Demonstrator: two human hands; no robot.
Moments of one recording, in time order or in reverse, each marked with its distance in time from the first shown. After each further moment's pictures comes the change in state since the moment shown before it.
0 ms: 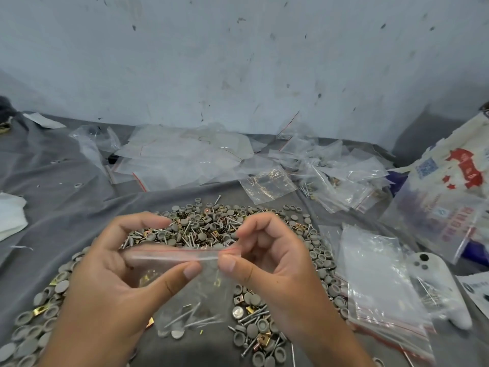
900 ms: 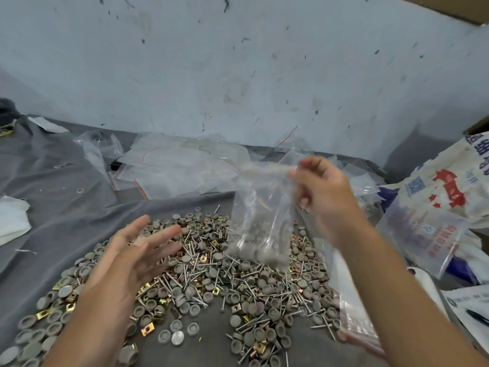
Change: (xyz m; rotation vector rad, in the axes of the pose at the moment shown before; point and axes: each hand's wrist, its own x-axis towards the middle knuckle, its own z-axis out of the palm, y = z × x) left_hand 0.017 -0.031 -0.021 -0.149 0.052 -0.188; right_hand 0.085 -0.046 -0.075 -0.203 0.362 0.072
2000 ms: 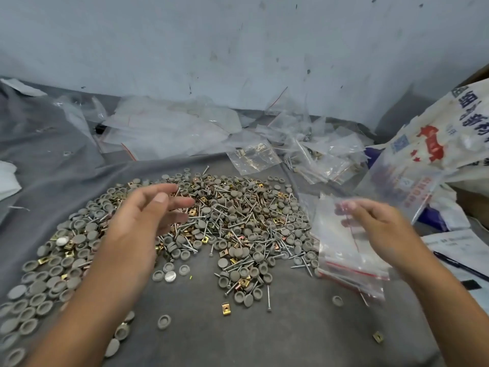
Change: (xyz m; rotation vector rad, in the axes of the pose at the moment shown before) left_hand -0.032 0.013 0.036 0.263 -0.017 -0.013; right_hand -0.094 0.050 -0.133 -0.642 0.062 0.191
